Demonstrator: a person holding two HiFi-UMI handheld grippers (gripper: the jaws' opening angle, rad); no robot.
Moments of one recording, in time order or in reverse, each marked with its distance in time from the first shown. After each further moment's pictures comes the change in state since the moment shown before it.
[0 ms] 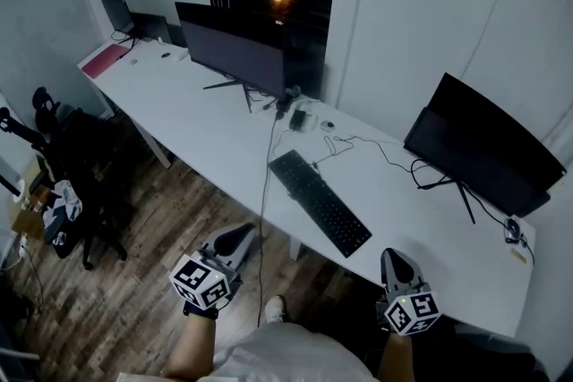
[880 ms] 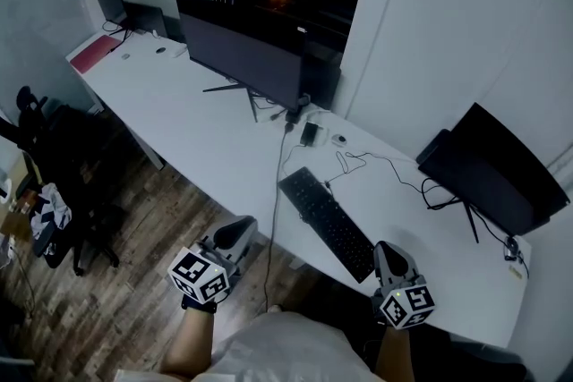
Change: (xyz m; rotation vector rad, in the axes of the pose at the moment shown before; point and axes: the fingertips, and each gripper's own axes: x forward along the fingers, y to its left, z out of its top) left arm 0.039 0.119 0.022 -0.038 -0.015 -0.032; right arm 0.134 0.041 0.029 -0.051 0.038 0.032
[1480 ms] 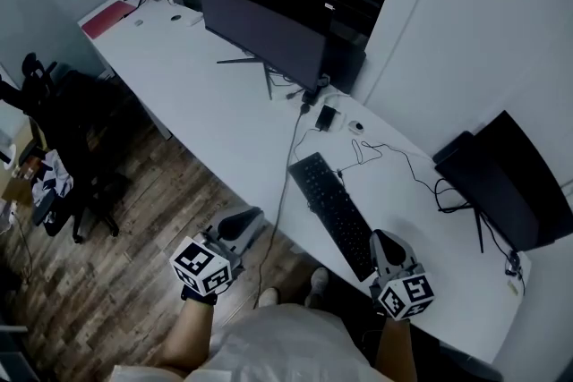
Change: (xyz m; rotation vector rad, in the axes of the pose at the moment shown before) left arm 0.009 0.013 -0.026 -0.029 0.036 0.044; right arm 0.052 0.007 -0.010 -0.046 0.080 0.139
